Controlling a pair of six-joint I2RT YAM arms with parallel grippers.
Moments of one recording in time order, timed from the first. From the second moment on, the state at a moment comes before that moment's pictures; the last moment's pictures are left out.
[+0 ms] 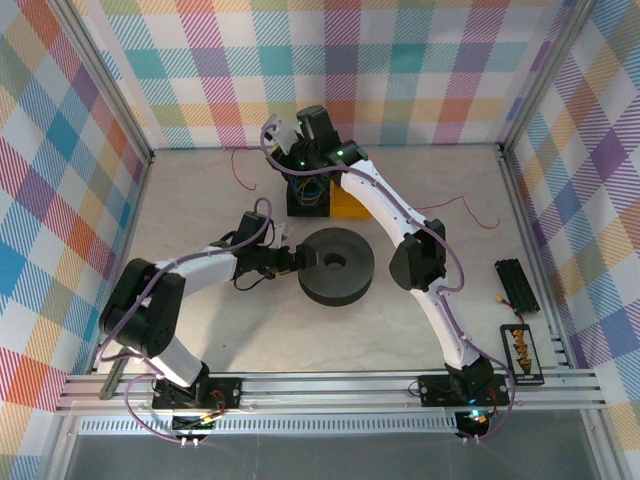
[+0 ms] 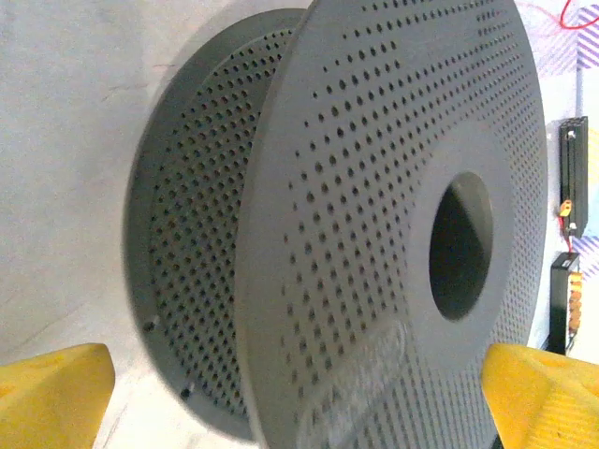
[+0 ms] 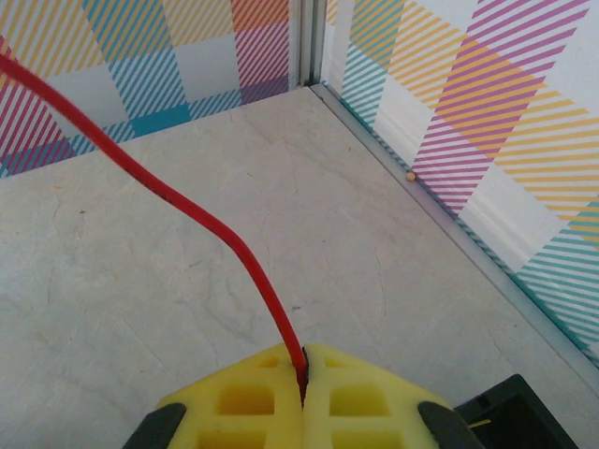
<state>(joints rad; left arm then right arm) -0.43 1.62 0.81 -0.09 0.57 -0.58 0.65 2.45 2.58 -0.63 -0.37 -0.27</state>
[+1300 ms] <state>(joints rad) -0.51 1.44 1.24 -0.91 -0.19 -0.31 0.63 2.42 2.58 -0.65 -0.33 -0.21</state>
